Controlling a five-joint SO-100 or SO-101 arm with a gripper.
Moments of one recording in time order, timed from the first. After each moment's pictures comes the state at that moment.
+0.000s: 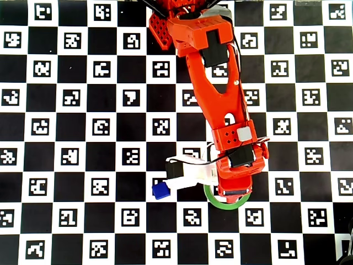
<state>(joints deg) -14.2 55.9 68.8 65.3 9.7</state>
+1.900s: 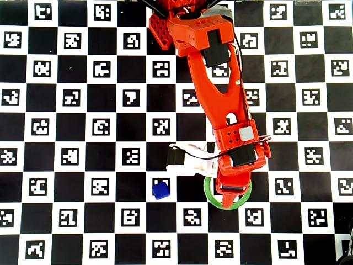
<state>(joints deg) -14.9 55.9 68.6 72.8 21.2</state>
